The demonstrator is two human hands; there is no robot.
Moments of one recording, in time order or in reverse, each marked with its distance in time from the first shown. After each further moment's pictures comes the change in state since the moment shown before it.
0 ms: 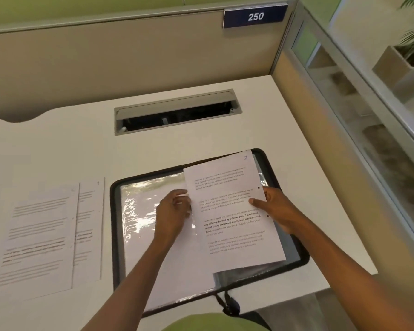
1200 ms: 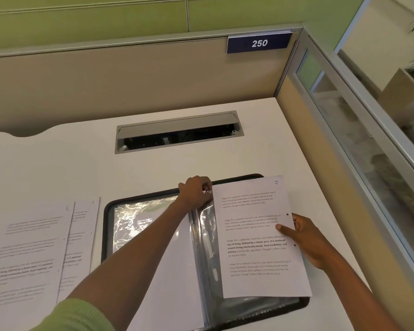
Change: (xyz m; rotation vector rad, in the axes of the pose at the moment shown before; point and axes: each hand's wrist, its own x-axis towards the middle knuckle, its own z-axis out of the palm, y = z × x) left_hand 0.135 0.061 0.072 0.718 -0.282 0.223; right_hand 0.007 0.014 -0.081 0.078 0.044 0.047
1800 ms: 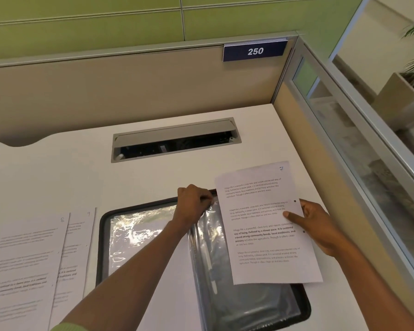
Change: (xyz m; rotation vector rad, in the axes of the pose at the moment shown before) left_hand -0.001 -0.011 0.017 -0.089 0.157 0.146; right_hand 0.009 -0.058 -0.019 -0.068 0.039 -0.121
